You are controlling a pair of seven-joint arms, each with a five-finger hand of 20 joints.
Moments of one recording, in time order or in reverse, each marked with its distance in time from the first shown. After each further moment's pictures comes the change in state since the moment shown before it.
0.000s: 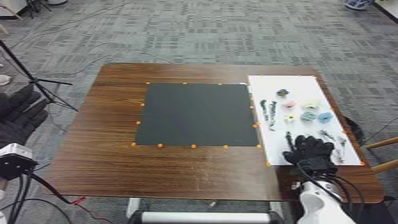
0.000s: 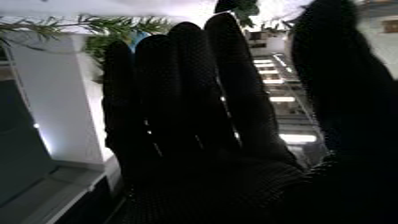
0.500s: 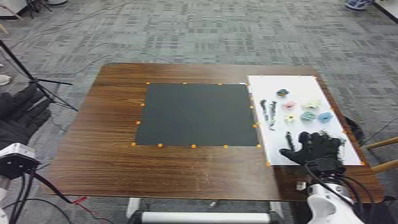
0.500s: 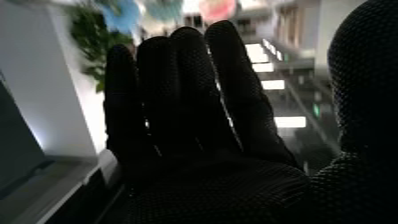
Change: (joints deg) left arm -0.7 0.5 0.7 0.5 0.6 -0.9 -0.2; right arm -5.1 1.3 4.4 -4.5 -0.1 0.4 -3.1
